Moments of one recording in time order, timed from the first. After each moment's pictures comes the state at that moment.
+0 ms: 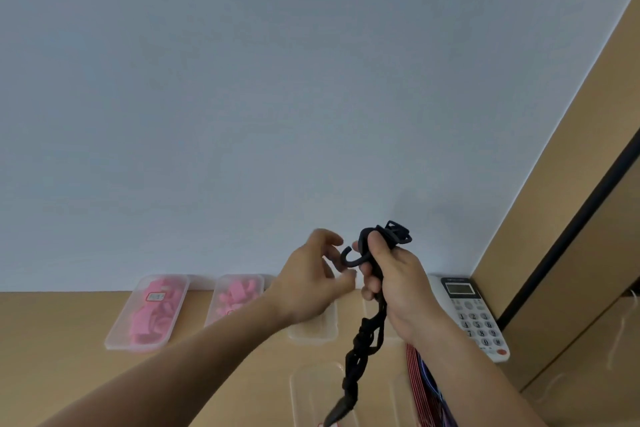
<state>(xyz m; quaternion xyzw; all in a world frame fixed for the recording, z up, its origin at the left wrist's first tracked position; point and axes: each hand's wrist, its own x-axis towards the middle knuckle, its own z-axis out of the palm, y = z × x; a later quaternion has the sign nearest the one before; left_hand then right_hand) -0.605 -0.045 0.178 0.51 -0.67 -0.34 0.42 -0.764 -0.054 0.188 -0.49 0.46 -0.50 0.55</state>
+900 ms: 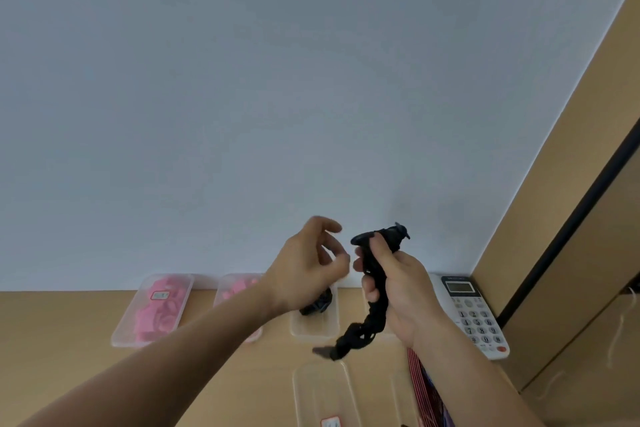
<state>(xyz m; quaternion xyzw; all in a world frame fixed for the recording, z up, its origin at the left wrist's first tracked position) -0.594 -0.039 0.193 0.47 -0.68 -0.34 0.45 -0.764 -0.041 0.191 -0.42 0.46 -0.50 0.60</state>
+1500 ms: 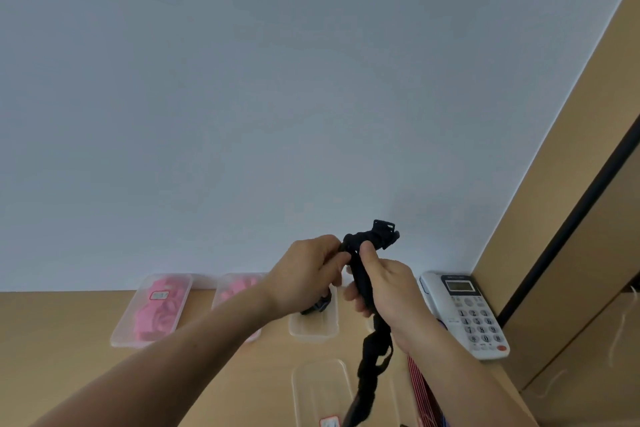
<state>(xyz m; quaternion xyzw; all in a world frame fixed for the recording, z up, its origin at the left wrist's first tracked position) -0.599 -0.035 0.202 0.51 -0.75 -0.27 0.33 -0.762 -0.035 0.185 -0.53 0.53 -0.42 0.51</state>
